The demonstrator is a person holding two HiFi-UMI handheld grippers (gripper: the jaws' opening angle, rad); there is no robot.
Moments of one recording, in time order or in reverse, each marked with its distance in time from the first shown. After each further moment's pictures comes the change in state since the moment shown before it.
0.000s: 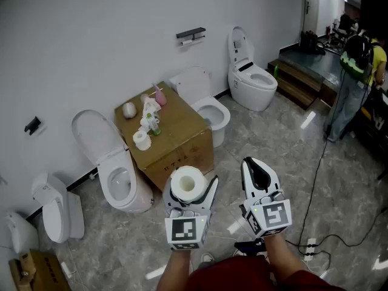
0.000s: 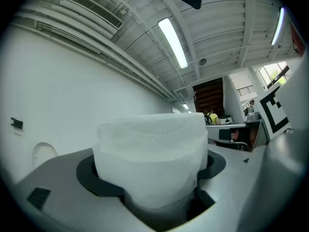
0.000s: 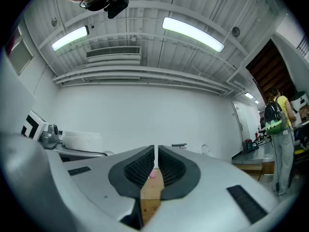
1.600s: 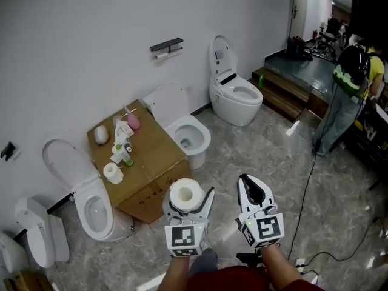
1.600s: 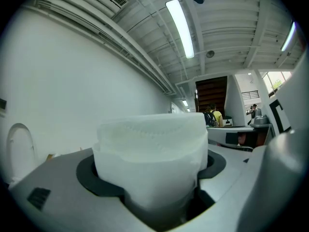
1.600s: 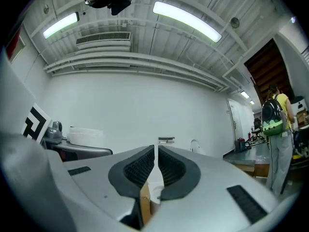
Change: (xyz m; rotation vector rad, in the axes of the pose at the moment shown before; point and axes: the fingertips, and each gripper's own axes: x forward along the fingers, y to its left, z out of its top) left arm 0.231 -0.029 -0.059 -0.097 0.076 -0.052; right arm 0.125 -0.176 -0.064 -0.029 0.092 -0.079
